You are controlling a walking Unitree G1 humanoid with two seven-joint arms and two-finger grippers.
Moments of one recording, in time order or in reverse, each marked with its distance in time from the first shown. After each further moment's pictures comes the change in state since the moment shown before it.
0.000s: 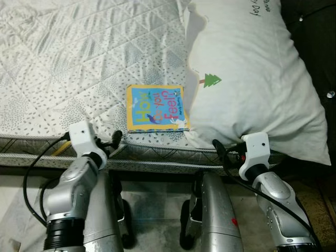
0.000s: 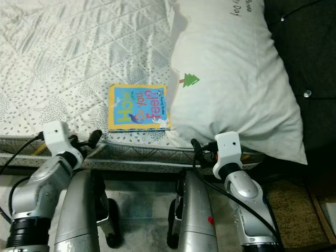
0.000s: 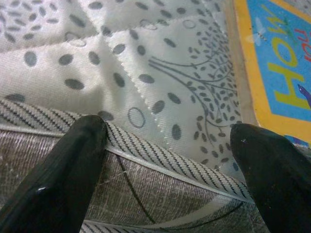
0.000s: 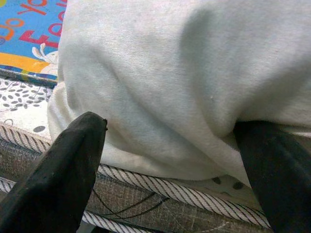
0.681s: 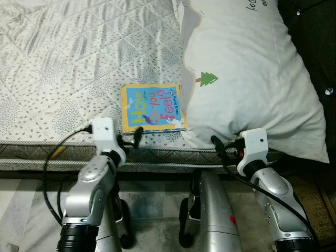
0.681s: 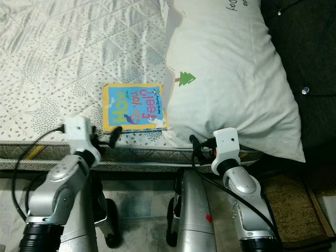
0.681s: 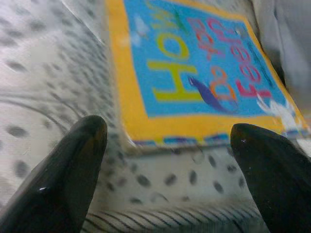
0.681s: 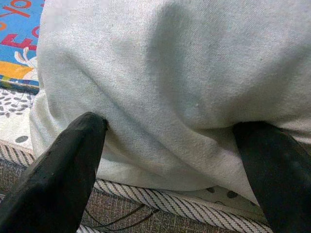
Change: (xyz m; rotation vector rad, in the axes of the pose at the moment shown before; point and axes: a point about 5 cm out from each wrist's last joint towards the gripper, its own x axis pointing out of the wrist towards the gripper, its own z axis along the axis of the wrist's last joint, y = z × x) left arm -0.005 -0.046 -0.005 0.119 -0.021 -0.183; right arm 0.007 0.001 0.004 0.004 -0.017 0.007
